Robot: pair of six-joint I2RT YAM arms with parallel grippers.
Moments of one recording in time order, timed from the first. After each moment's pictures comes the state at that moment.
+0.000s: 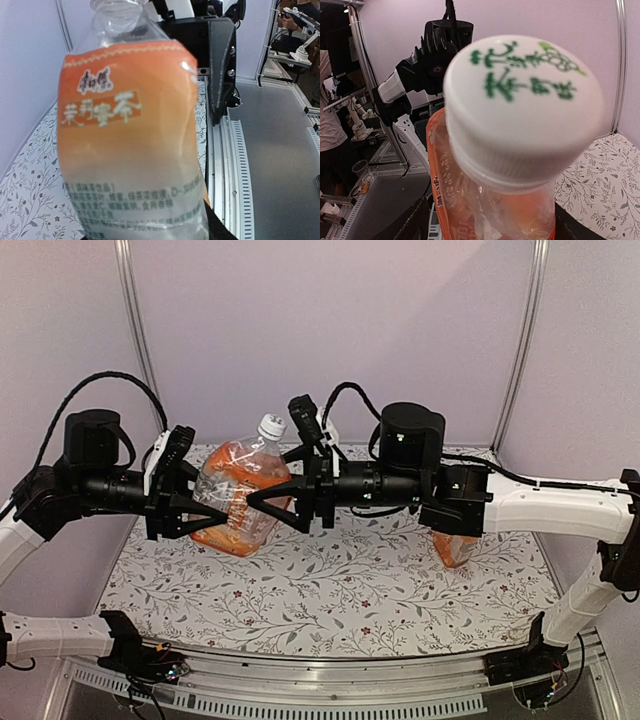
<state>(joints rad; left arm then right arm) -0.69 0.86 1.08 -0.62 0.66 0.29 1.17 1.58 1.35 0.24 -0.39 0.18</state>
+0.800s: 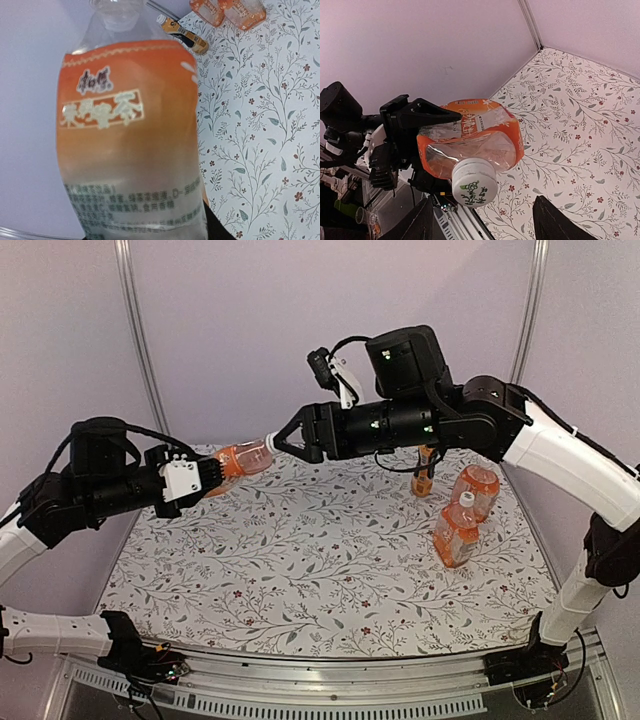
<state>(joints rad) -0.80 0.85 1.04 -0.56 -0.11 0.98 1.13 1.65 1.92 -0.63 -0.03 0.50</state>
